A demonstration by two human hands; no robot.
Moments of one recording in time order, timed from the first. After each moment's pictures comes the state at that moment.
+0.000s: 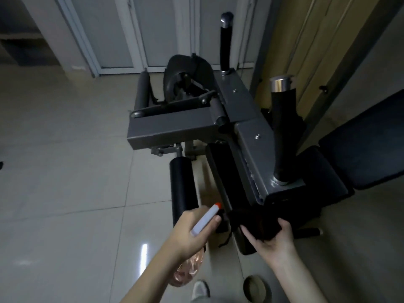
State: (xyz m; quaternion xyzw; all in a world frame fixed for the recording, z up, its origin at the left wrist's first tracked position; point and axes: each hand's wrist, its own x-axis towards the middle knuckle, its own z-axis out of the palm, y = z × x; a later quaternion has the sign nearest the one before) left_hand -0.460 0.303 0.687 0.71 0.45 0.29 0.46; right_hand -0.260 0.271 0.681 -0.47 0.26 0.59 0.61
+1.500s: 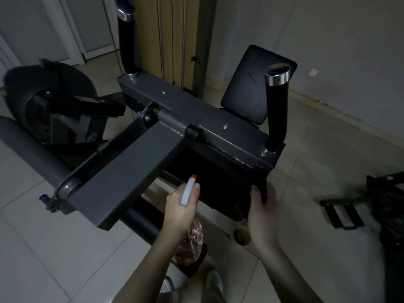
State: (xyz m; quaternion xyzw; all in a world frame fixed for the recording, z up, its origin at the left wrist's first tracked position) left_hand -0.491 0.475 0.663 0.69 0.31 0.23 0.61; right_hand -0.420 0.334 0.717 -0.76 0.04 0.07 0.64
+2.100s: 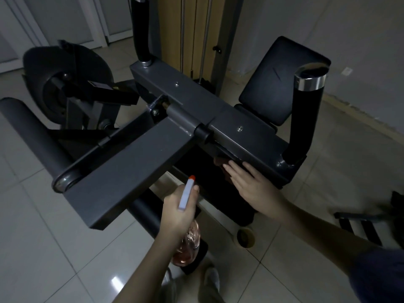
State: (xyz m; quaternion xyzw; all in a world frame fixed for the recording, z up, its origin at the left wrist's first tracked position) left_hand -0.484 0.477 0.659 0.67 0.36 0.25 0.60; right_hand -0.289 0.348 0.662 -0.62 -0.64 -0.32 -0.32
